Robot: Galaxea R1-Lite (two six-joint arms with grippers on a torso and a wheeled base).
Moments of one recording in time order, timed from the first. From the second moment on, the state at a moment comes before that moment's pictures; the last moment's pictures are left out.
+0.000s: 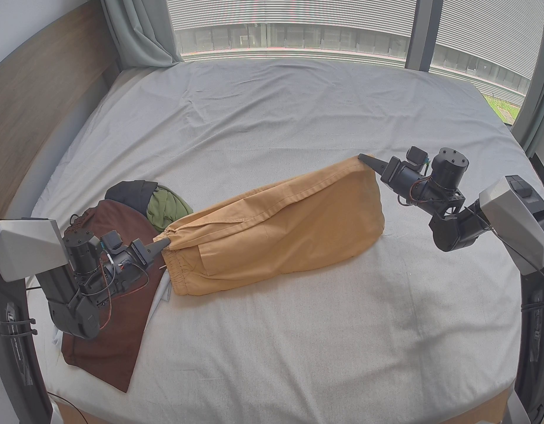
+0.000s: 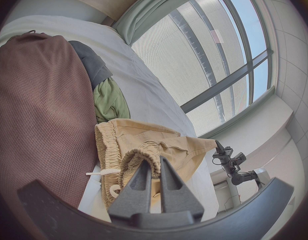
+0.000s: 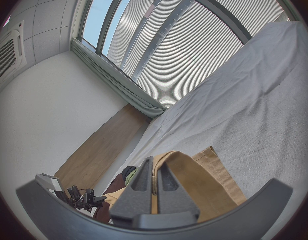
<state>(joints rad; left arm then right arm) -0.01 2.29 -0.61 -1.55 -0.52 -0.75 0.15 2.41 -1.46 -1.13 0.60 0.69</state>
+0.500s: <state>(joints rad) -0.01 2.34 -0.67 -1.55 -0.49 -0.79 0.15 2.54 -1.68 -1.03 0.58 0.69</state>
